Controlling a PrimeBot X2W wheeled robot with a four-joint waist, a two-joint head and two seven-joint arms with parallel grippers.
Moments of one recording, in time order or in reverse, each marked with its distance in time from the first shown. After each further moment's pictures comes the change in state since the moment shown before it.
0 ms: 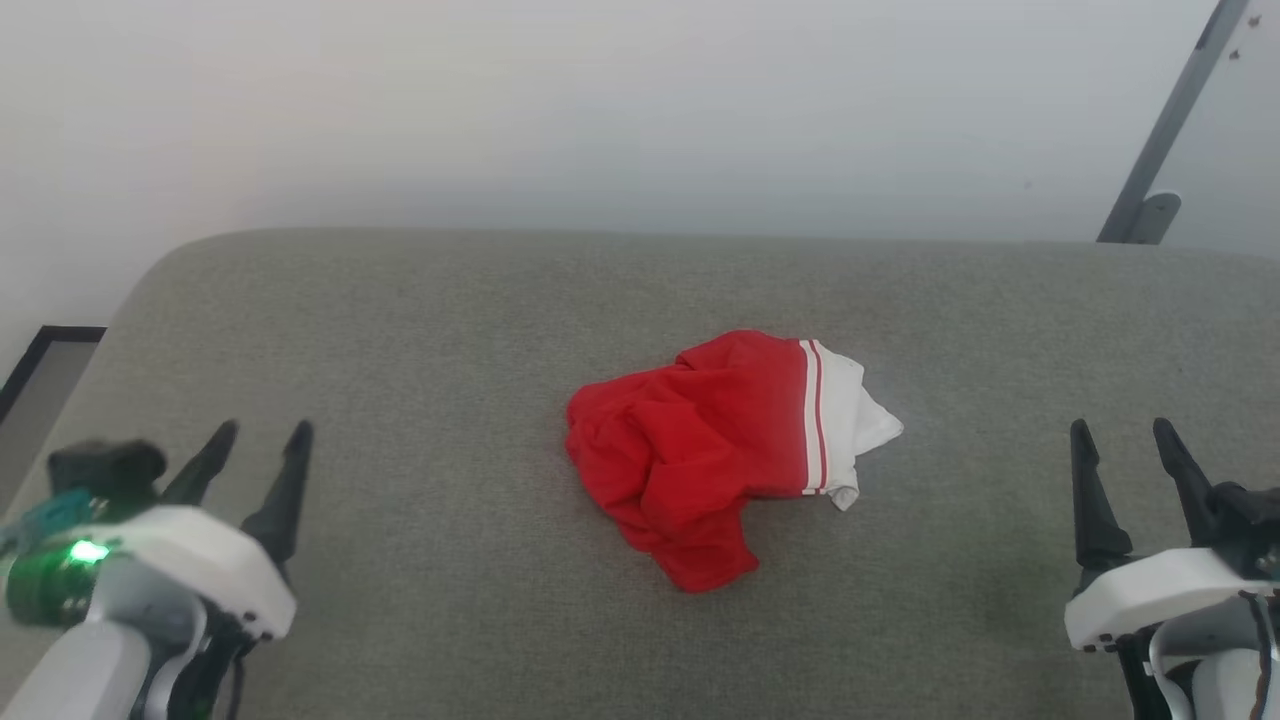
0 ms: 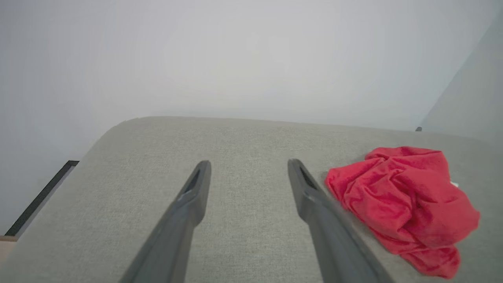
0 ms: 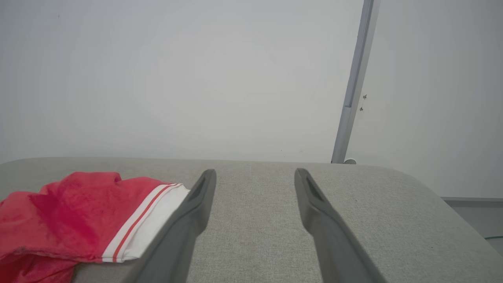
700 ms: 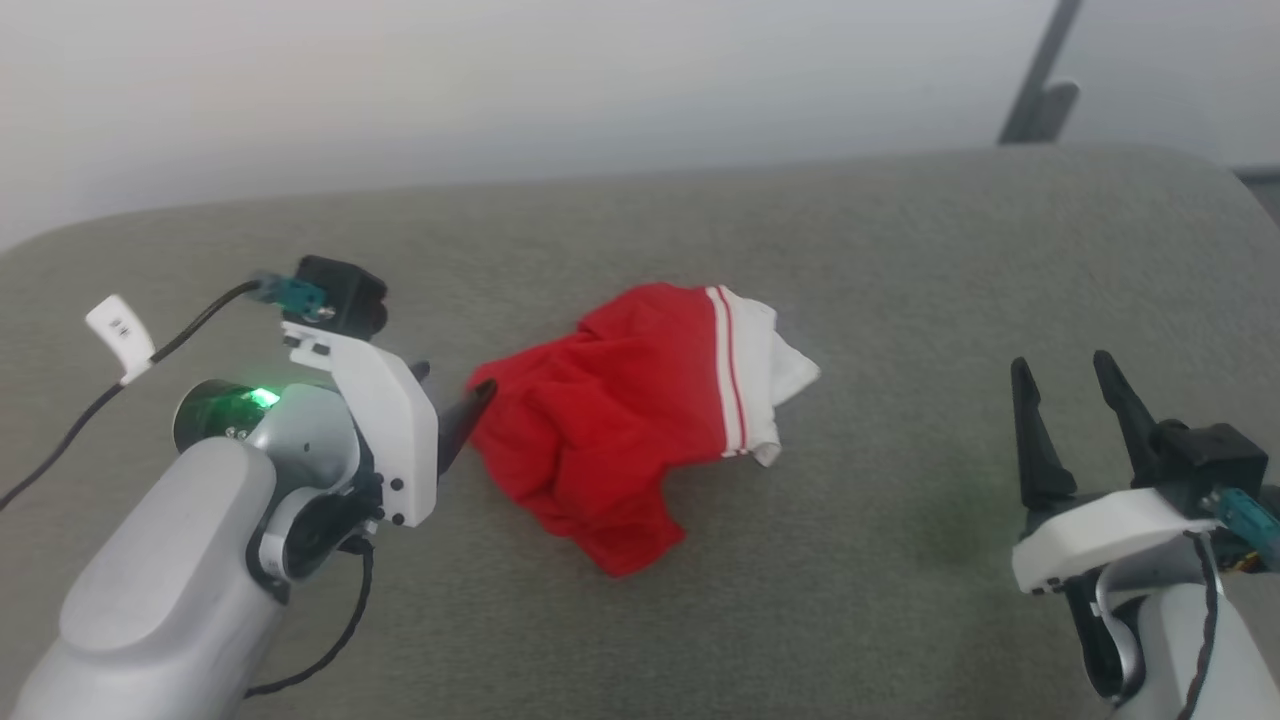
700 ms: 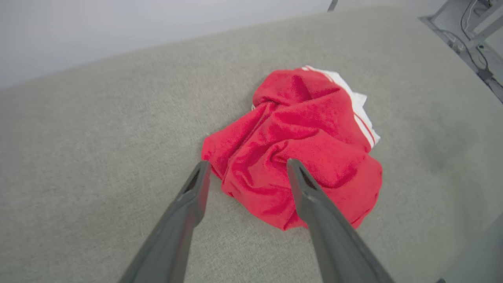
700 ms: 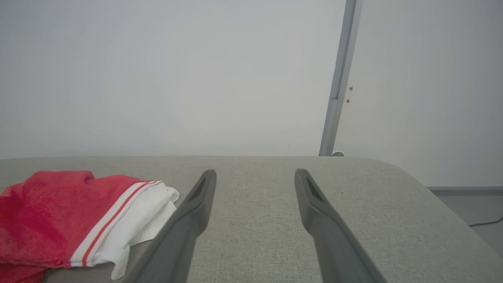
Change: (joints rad) left arm -0.375 -0.085 -0.241 0.032 -0.056 -0.031 0.557; right arm -0.110 0.019 0.080 0.035 -0.007 0.000 -0.018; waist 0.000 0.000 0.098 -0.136
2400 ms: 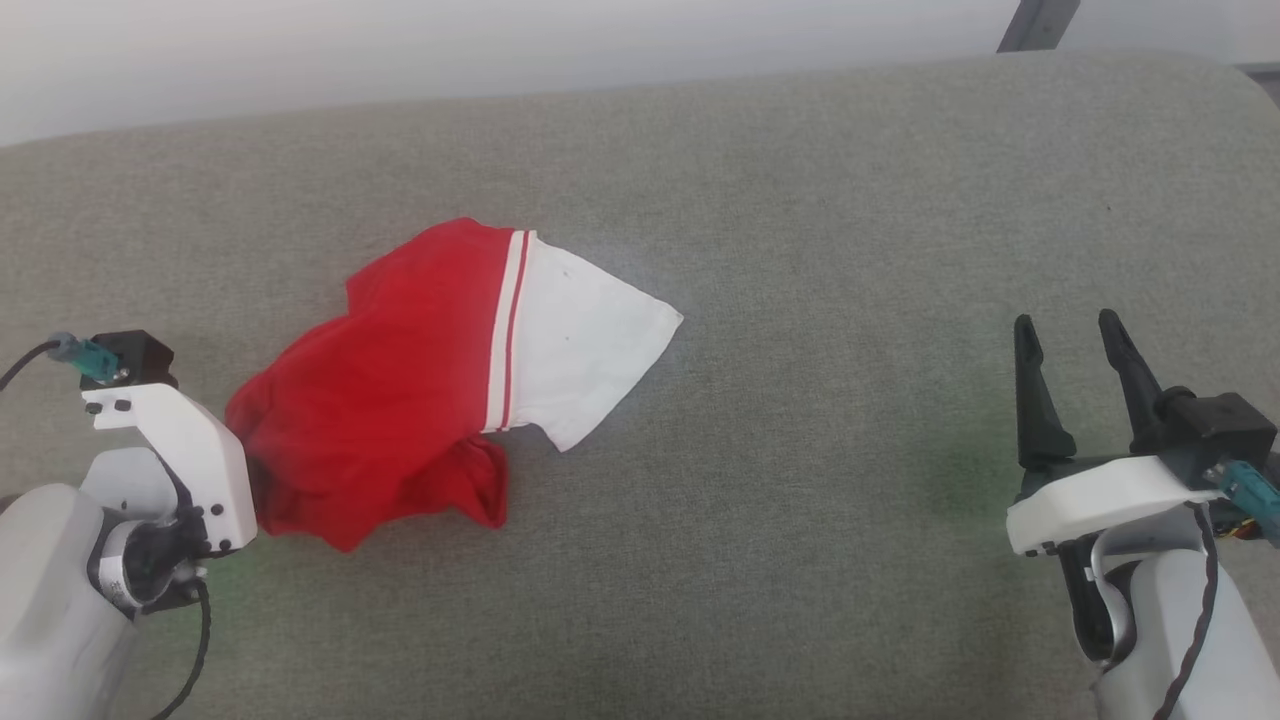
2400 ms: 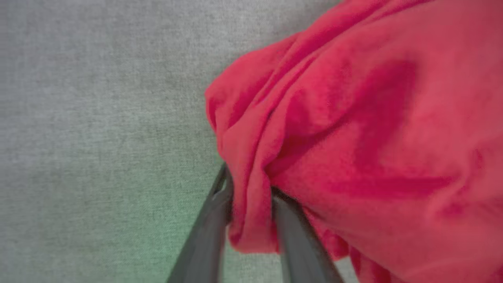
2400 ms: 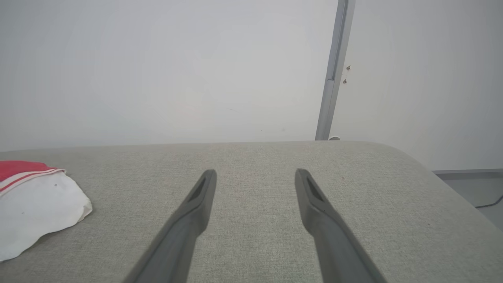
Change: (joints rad) left arm 0.006 0.109 0.072 0.376 -0.097 0.003 0.001; right arm -0.065 0.034 -0.026 0.026 -0.021 0.000 -0.041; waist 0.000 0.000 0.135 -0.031
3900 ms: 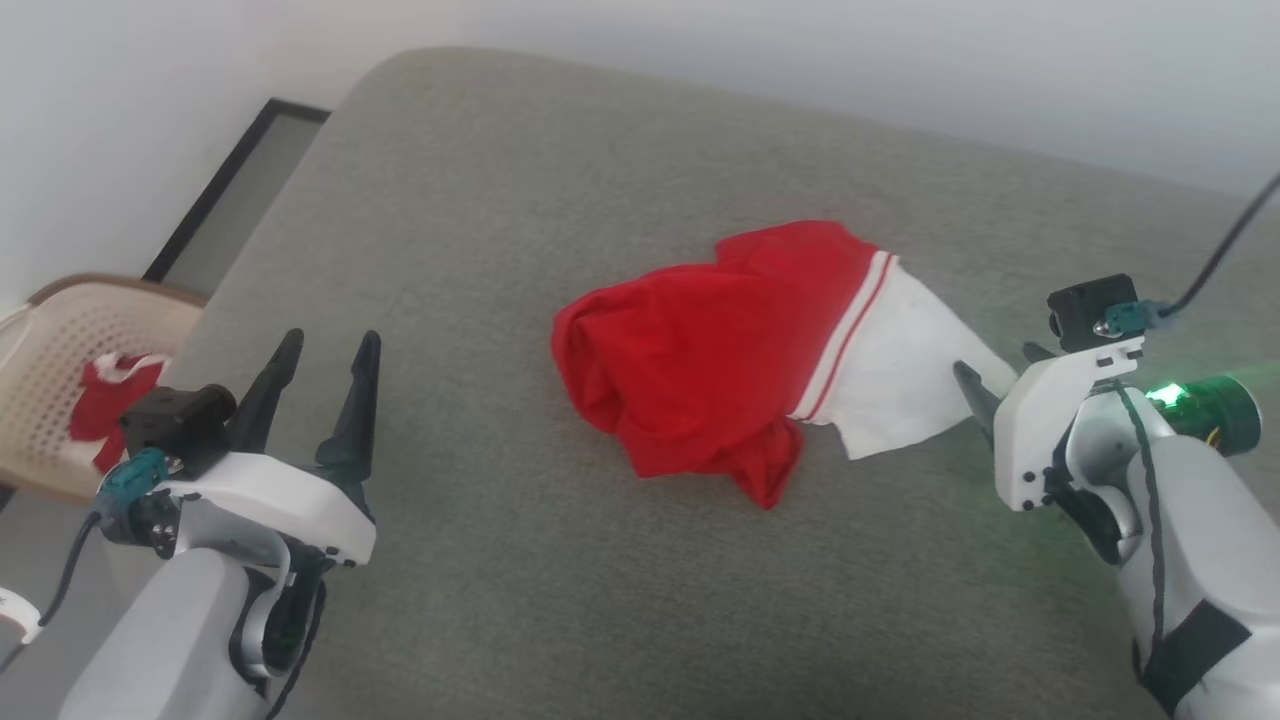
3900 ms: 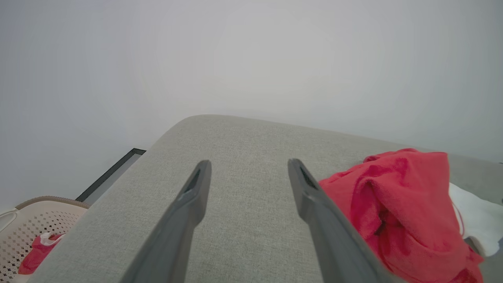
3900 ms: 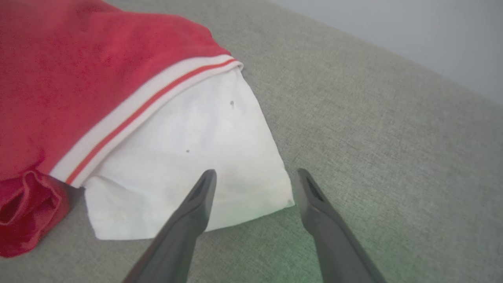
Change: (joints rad) left arm 0.180 -0.149 0.064 -0.251 0.194 0.002 -0.790; right arm -0.265 -0.191 0.307 0.294 0.185 0.000 0.548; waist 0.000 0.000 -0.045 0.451
